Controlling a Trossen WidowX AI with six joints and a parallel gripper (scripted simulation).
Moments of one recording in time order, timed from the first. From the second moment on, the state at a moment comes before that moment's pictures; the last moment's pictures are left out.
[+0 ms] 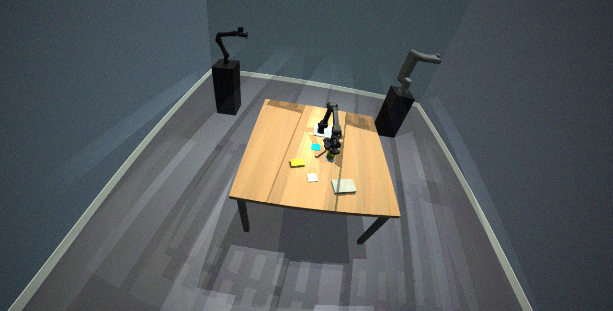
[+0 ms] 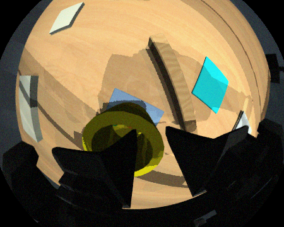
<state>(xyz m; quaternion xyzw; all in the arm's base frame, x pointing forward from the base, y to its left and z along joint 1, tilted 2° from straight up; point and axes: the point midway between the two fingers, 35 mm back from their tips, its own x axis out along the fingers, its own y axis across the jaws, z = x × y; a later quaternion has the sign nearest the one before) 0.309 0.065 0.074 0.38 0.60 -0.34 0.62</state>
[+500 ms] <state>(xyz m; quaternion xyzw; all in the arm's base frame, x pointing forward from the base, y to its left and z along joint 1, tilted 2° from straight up) 0.309 0.065 0.071 0.38 0.60 -0.34 0.62</state>
